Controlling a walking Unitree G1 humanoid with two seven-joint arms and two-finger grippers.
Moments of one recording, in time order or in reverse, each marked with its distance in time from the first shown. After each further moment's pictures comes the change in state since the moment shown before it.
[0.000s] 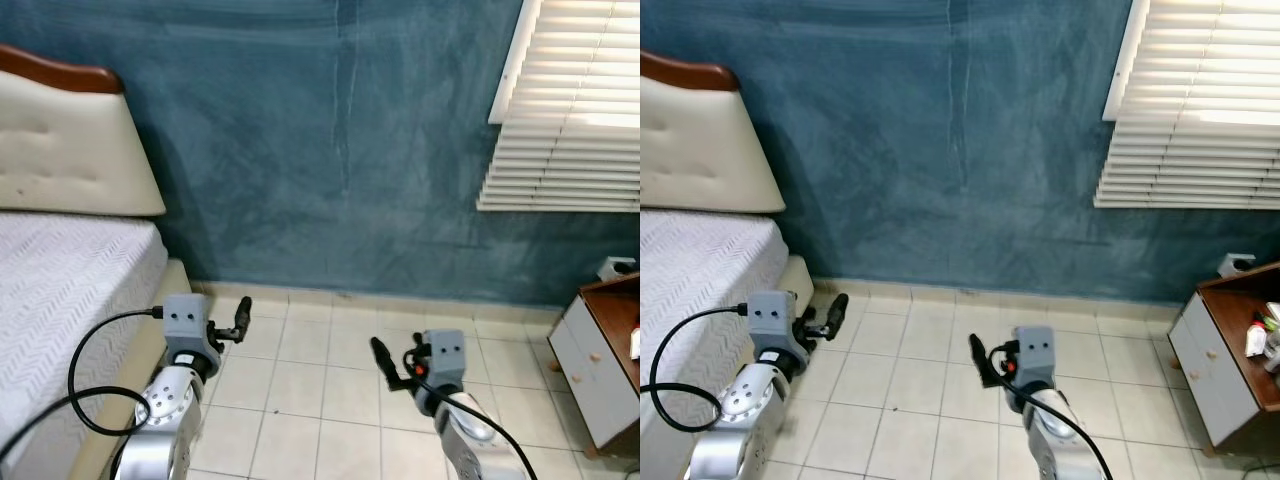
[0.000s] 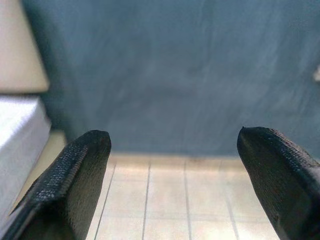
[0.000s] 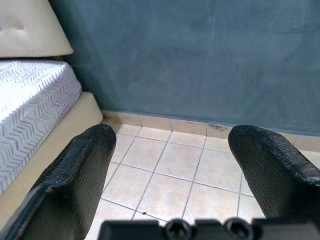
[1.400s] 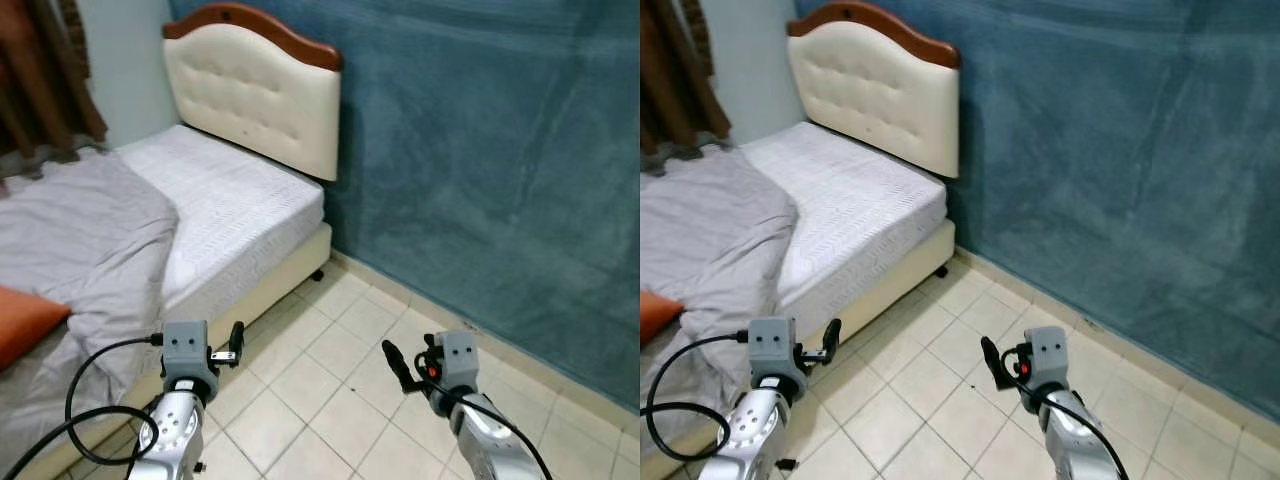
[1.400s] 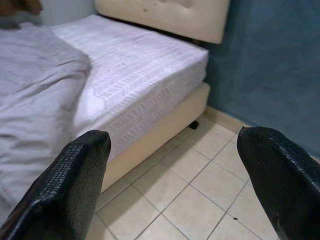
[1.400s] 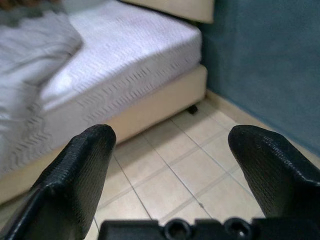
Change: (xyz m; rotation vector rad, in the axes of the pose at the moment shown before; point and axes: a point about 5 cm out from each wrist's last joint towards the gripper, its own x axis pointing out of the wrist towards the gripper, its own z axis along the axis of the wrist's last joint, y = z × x) left arm -0.008 0.003 -0.006 0.039 0.016 0.130; right arm 0.002 -0.007 -0.005 -0.034 0.004 0.030
